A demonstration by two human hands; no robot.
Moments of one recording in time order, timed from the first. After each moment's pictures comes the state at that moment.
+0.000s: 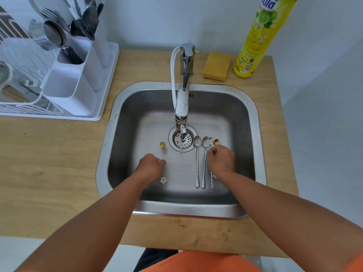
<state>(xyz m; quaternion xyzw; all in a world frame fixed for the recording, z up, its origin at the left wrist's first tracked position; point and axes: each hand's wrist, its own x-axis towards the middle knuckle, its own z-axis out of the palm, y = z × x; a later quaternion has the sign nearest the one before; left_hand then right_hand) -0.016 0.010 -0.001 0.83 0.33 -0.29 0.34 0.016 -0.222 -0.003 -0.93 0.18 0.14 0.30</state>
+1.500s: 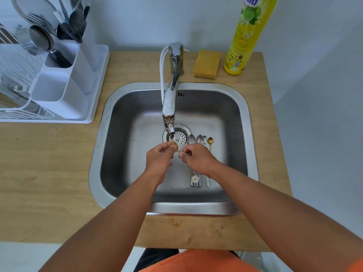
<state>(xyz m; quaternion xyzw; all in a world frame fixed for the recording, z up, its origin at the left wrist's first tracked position) -0.010 -0.049 0.017 0.64 0.38 -0.10 0.66 0.017 -0.198 0.023 -0.84 -0.01 0.30 0.45</state>
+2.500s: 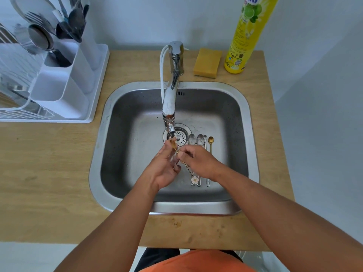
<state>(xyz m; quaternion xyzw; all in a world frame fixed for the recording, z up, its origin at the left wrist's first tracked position) -0.021 -0.052 0.032 0.39 0.35 -0.21 0.83 0.008 -0.205 0.033 -0.78 -0.08 0.31 0.54</state>
